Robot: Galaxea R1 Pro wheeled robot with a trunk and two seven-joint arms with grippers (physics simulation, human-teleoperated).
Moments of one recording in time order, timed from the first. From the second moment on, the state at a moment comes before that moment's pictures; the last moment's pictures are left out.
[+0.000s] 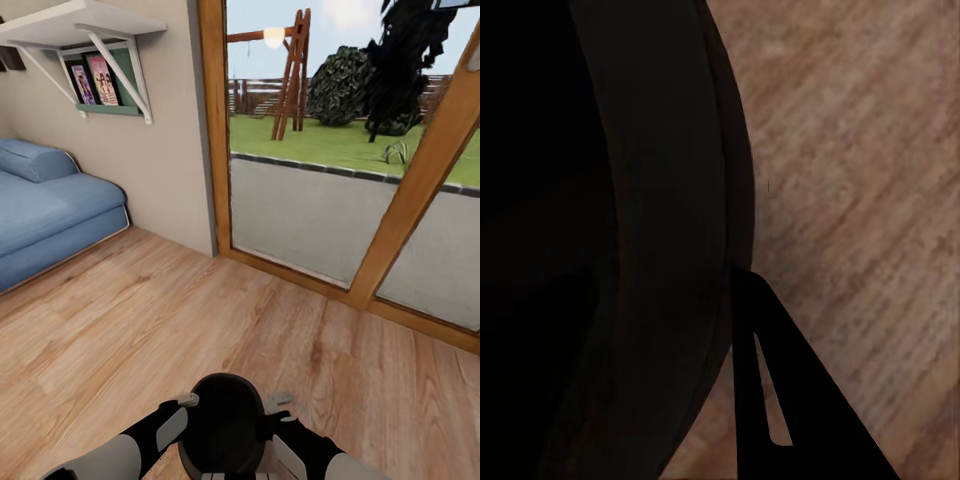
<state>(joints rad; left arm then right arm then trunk) -0.66 -0.05 -0.75 -0.29 1.06 0.37 0.48 -0.60 0.13 0.84 -0.33 -0.71 0.19 -0.20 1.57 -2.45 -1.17</state>
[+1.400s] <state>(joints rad) -0.66 -0.05 -0.75 -0.29 1.06 0.37 0.48 -0.60 0.13 0.84 -0.33 -0.71 0.19 -0.20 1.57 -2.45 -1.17</state>
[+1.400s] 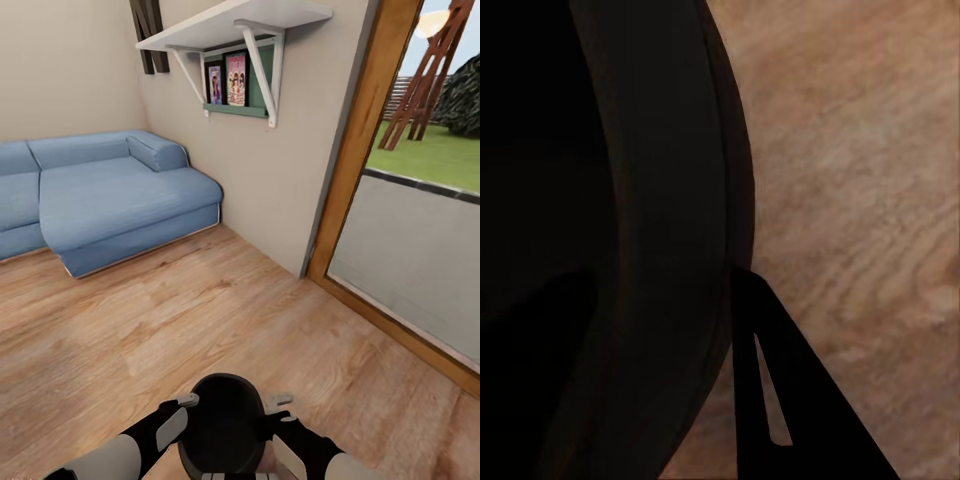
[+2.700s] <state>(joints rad) -0.66 -0.05 -0.75 -0.29 1.06 0.37 0.48 -0.60 0.13 0.84 -0.33 -0.71 0.19 -0.20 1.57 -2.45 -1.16</state>
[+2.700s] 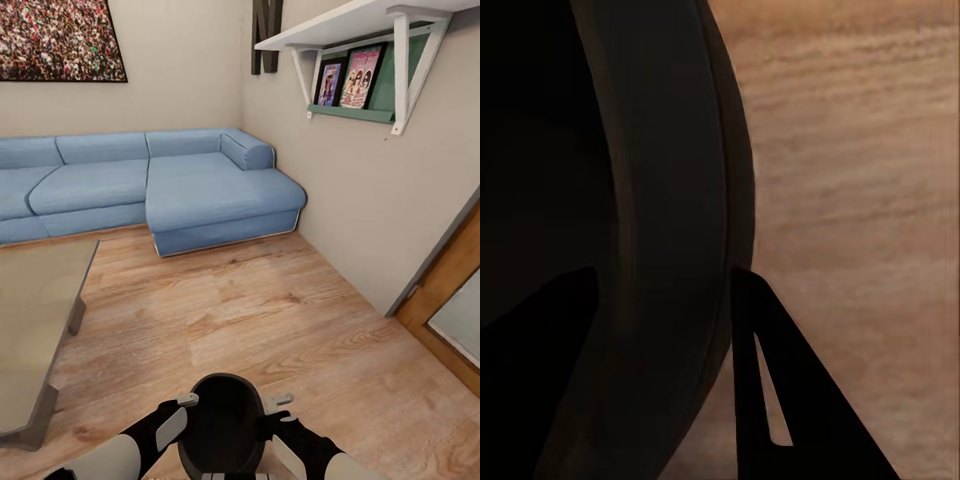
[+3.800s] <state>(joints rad) -0.66 -0.06 -0.75 -0.29 1.05 0.37 0.48 -0.60 0.13 0.85 -0.33 -0.72 0.18 -0.20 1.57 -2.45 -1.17</state>
